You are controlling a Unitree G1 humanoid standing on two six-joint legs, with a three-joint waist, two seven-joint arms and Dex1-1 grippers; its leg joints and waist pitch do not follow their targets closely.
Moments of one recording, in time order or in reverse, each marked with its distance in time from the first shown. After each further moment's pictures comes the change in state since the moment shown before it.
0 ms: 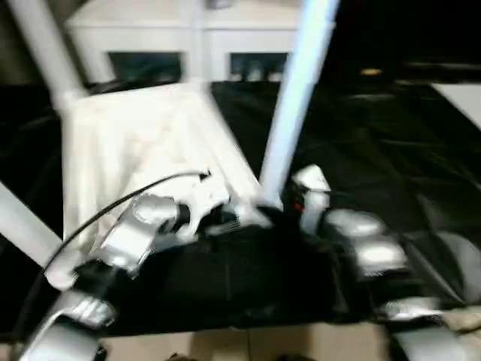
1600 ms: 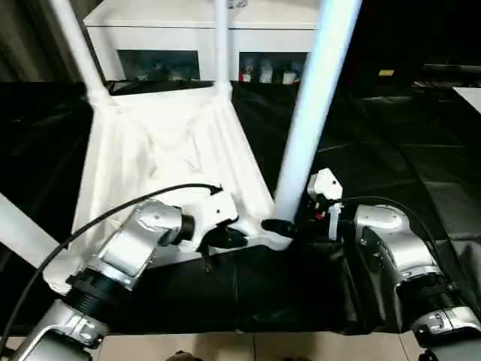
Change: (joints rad) left arm 0.103 0.142 -0.073 -0.256 -0.082 0.081 -0.273; right arm 0.108 -0.284 0.133 -0.307 0.005 0.049 0.579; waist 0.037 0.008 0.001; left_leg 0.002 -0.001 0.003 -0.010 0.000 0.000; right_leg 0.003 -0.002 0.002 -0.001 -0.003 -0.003
